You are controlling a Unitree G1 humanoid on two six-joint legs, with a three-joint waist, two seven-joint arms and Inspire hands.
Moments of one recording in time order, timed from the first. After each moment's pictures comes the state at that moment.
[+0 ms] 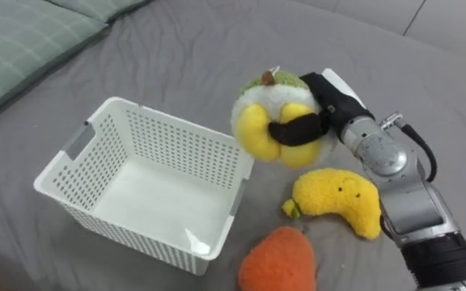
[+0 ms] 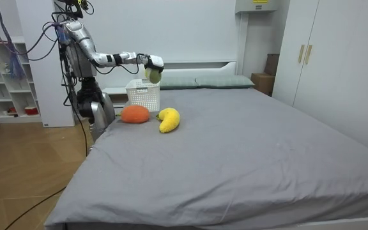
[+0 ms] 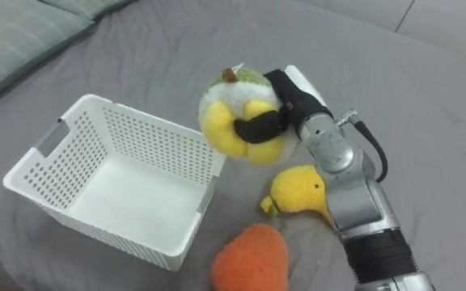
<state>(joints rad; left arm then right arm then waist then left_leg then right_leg) 0.11 0.21 0.17 1.10 -0.12 0.13 -0.01 -0.41 -0.29 0.21 0.18 -0.31 0.25 0.24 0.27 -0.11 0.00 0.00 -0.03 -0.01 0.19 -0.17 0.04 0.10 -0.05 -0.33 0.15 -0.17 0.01</state>
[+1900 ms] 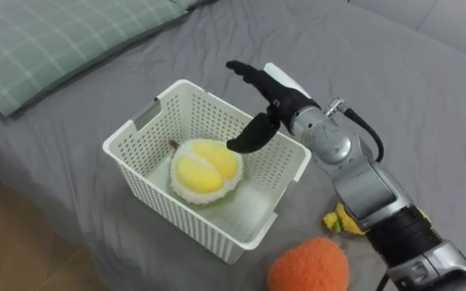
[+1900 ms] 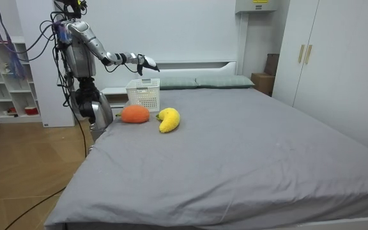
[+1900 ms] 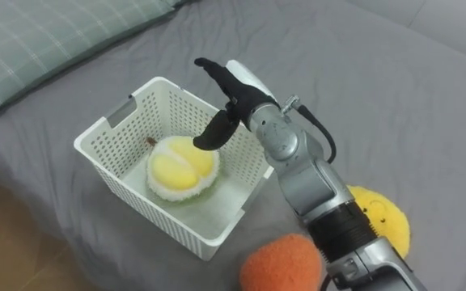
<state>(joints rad) 0.10 0.21 0.10 0.99 -0.12 0.17 -0.01 -0.53 -0.26 0.40 0.26 -0.27 0.28 0.16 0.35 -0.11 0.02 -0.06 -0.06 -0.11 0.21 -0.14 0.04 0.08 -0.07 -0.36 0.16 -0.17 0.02</state>
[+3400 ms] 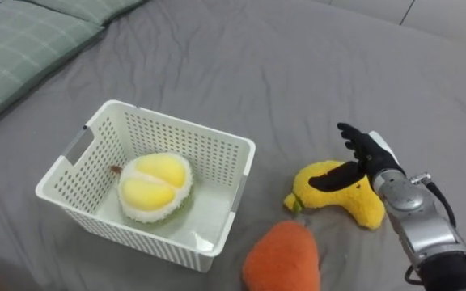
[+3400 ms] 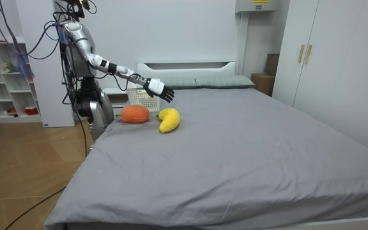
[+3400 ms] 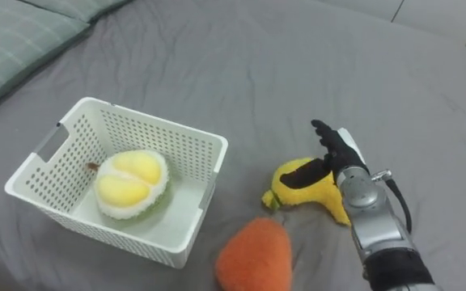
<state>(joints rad) 0.14 0.22 0.06 1.08 -0.26 0.11 0.02 -0.35 -0.37 0.13 0.72 -0.11 0.14 0.00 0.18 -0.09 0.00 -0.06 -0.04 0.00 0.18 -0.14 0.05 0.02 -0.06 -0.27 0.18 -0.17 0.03</state>
